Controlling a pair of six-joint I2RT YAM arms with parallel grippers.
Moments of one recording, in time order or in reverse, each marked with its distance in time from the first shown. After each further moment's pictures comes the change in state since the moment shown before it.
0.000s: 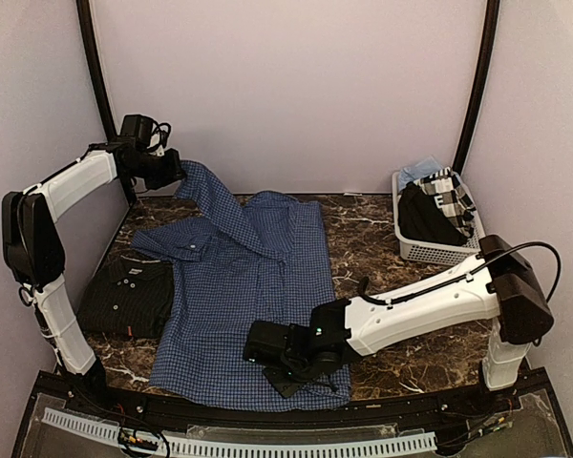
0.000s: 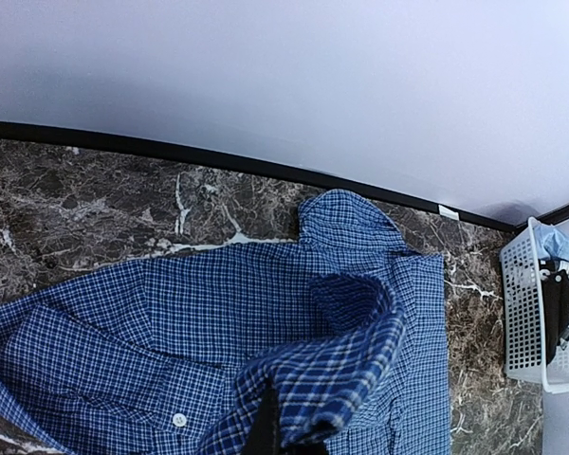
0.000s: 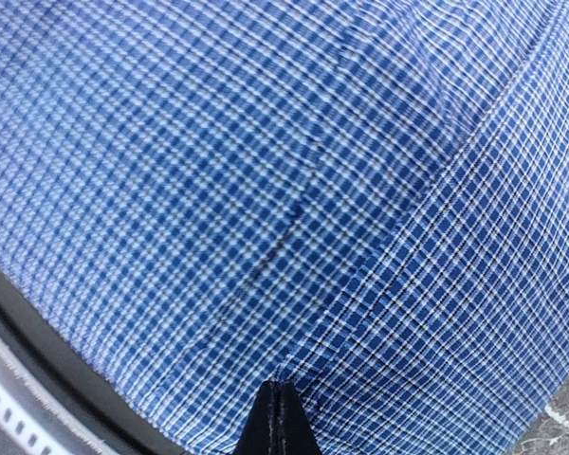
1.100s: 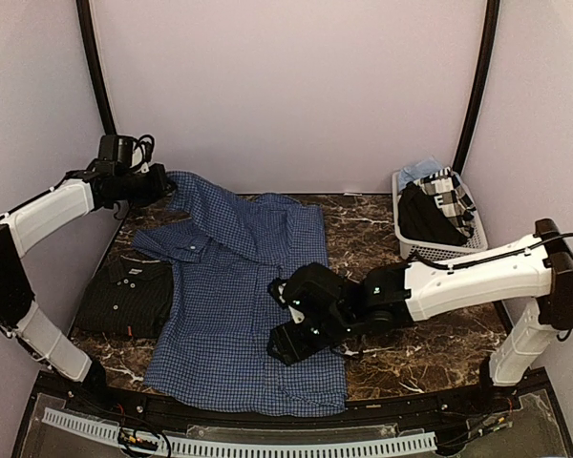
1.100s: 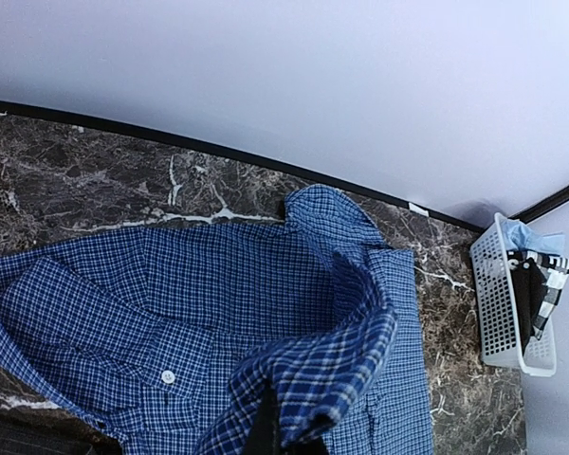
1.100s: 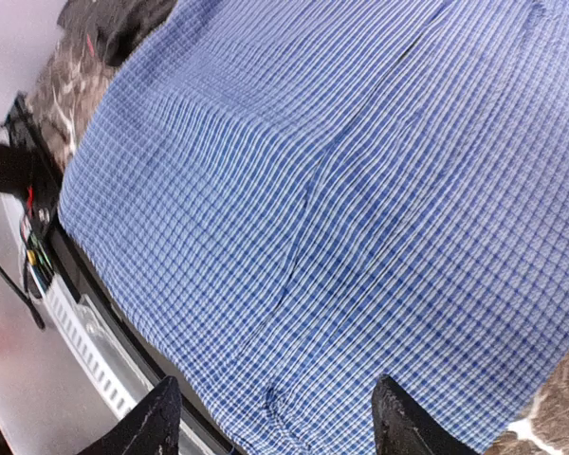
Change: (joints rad) left arm 0.000 -0.277 -0.386 0.204 0.024 -0.056; right arm -0.133 -0.256 -0.195 0.257 -0.193 -0.011
